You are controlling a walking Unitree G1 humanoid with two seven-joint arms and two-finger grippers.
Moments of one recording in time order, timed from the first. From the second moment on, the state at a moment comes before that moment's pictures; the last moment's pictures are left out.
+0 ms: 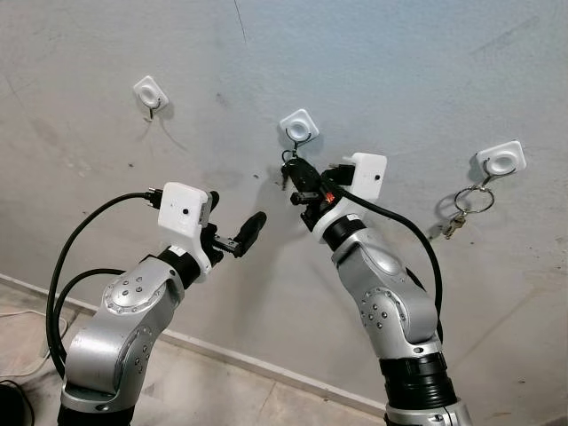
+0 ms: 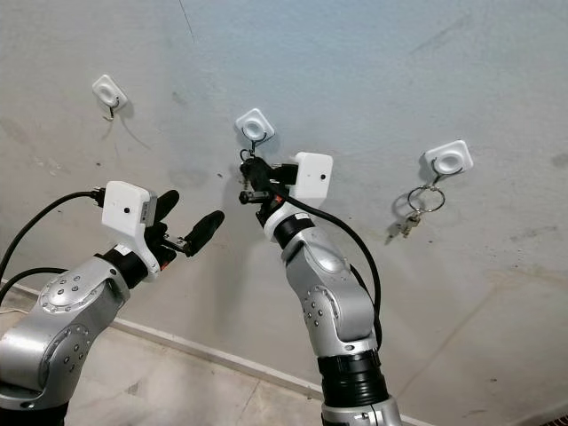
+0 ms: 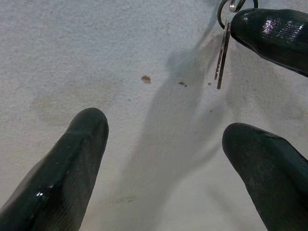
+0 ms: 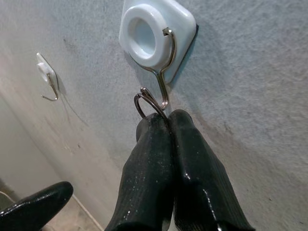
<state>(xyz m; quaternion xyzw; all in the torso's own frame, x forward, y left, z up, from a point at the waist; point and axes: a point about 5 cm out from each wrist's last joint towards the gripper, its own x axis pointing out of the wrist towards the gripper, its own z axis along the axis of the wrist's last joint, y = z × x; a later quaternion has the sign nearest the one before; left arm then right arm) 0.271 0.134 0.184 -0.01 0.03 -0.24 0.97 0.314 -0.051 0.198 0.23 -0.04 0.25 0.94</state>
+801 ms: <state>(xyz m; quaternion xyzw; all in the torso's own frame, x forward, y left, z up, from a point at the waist) 0.270 0.134 0.184 -0.01 0.03 -0.25 0.97 0.314 -0.054 0.200 0.26 -0.05 0.25 0.93</state>
